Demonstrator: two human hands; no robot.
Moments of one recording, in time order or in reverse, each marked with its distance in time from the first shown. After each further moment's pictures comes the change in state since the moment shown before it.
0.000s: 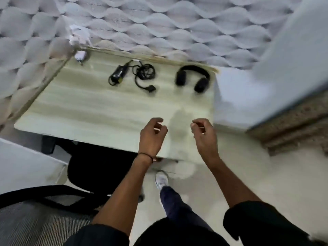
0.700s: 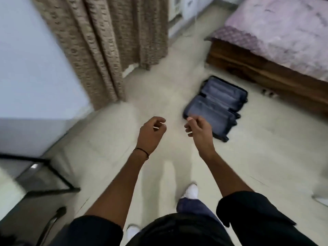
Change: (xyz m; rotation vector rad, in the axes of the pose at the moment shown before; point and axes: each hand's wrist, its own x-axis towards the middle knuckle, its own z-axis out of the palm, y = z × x) left_hand -0.438 0.110 0.424 0.170 -1.224 0.399; right_hand -0.383 0.165 -0.502 0.270 1.080 0.410
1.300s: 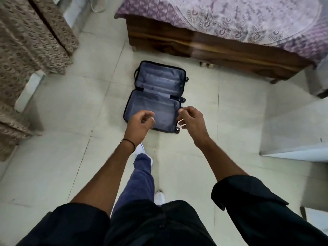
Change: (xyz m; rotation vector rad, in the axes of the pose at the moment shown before) left_hand 0.226 0.103 0.325 0.001 -0.456 -0.003; right_hand 0.254 0.024 -0.281 -0.046 0.269 0.204
